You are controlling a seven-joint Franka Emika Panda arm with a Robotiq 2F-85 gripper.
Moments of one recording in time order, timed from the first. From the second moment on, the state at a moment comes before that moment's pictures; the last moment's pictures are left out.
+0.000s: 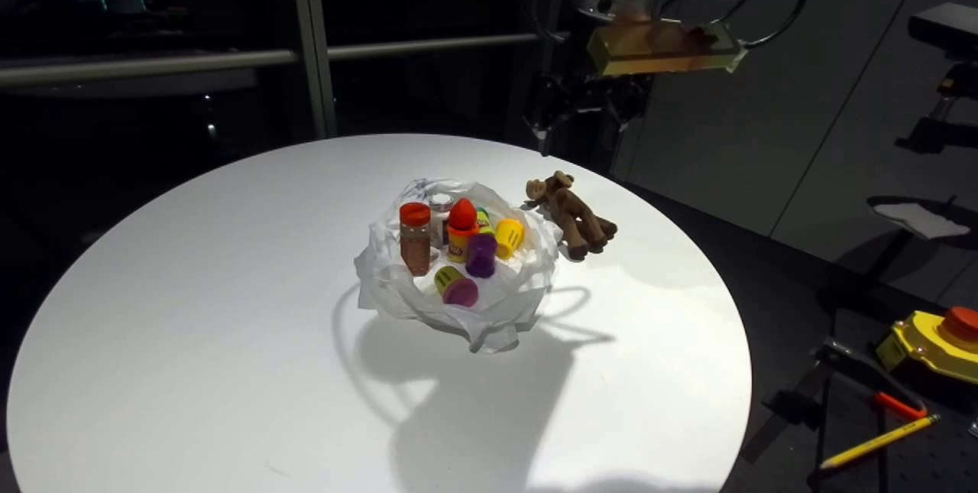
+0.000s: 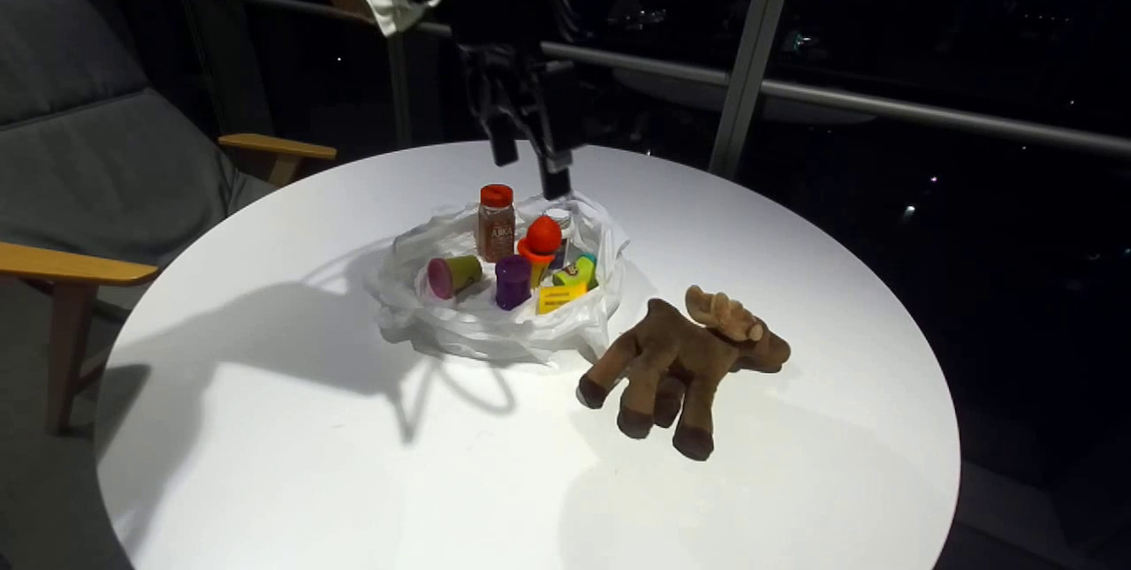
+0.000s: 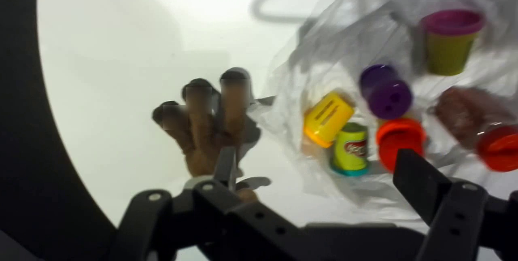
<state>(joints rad) 0.09 0.14 -0.07 -2.25 -0.29 2.51 0.75</state>
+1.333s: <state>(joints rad) 0.14 0.71 0.04 -1.59 0.08 2.23 0.26</state>
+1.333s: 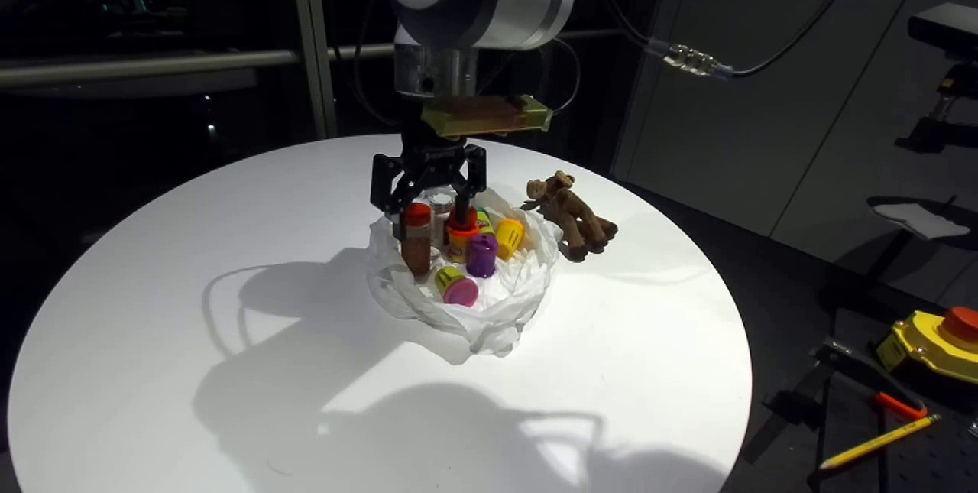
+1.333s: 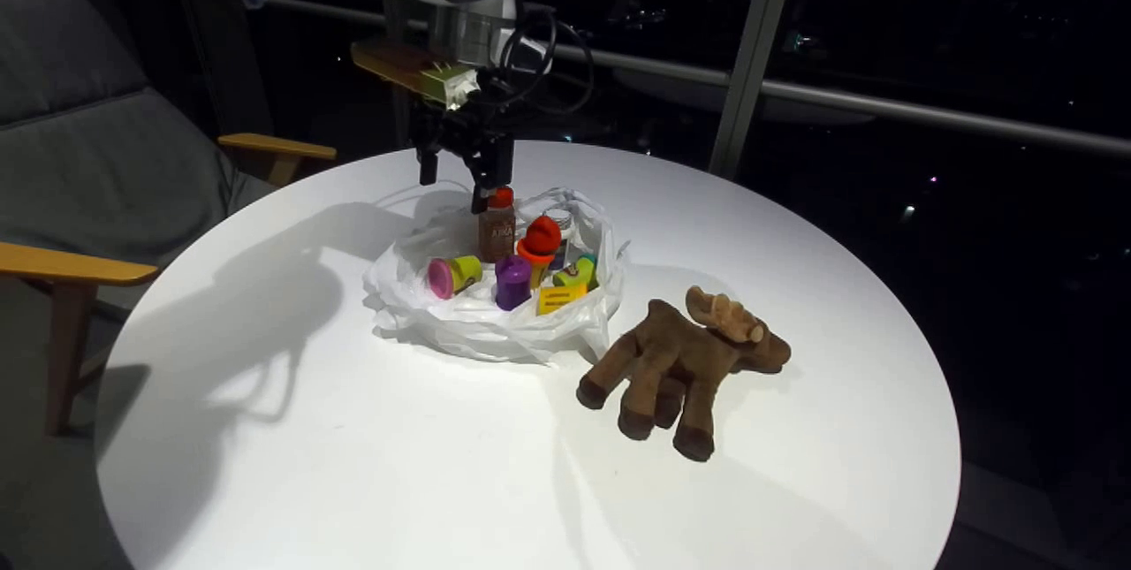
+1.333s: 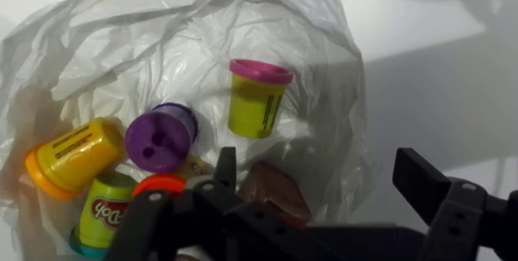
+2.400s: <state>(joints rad) 0.24 0.93 -0.09 -1.30 -0.06 2.20 0.49</state>
